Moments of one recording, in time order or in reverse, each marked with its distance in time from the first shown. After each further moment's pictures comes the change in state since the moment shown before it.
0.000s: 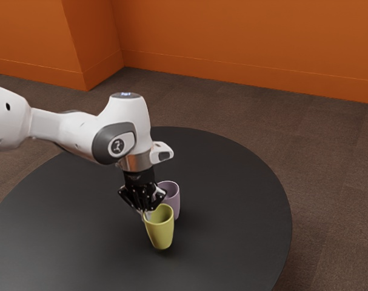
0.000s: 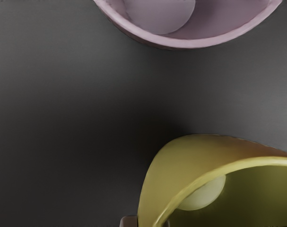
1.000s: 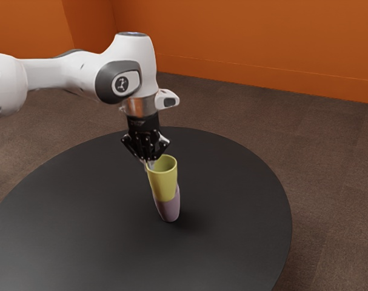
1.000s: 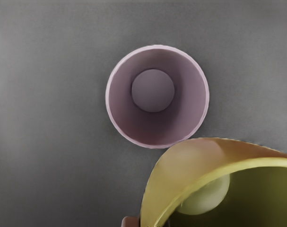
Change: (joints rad) arm 0.001 0.072 0.024 0.394 0.071 -0.314 0.005
